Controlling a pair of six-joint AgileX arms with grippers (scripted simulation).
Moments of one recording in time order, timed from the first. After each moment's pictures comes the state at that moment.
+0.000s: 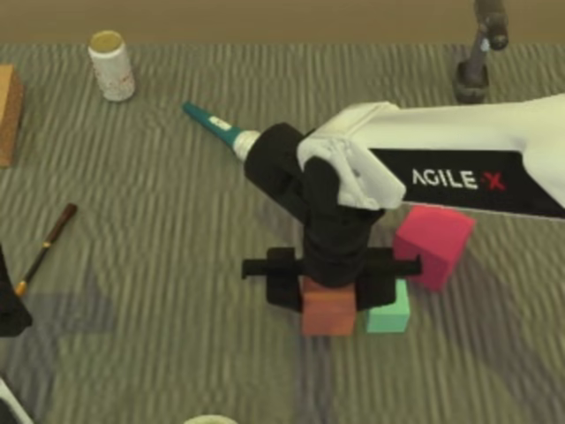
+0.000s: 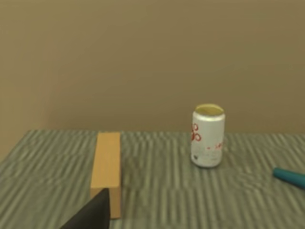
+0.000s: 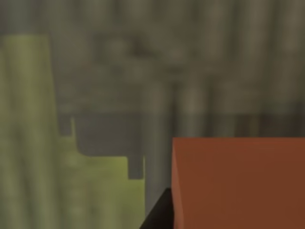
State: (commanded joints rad) left arm 0.02 0.00 0.00 0.00 0.00 0.00; right arm 0.77 2.18 1.52 -0.90 0.02 0.79
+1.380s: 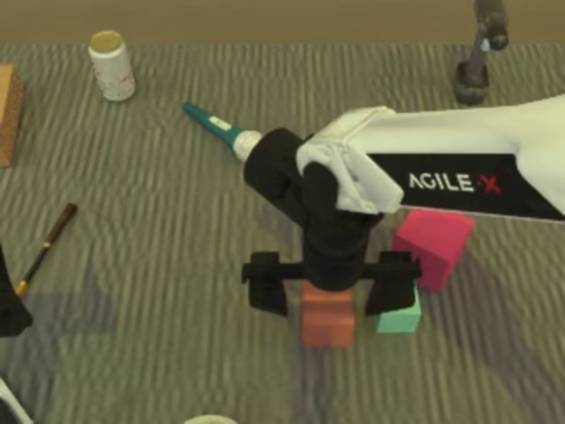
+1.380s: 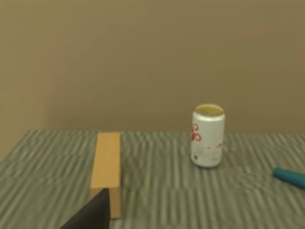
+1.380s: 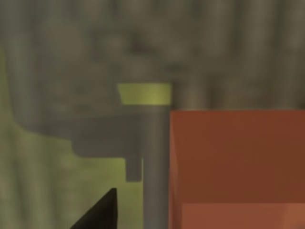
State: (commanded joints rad) left arm 0.02 0.00 0.00 0.00 0.00 0.00; right arm 0.77 2.18 1.52 -0.89 0.02 0.79
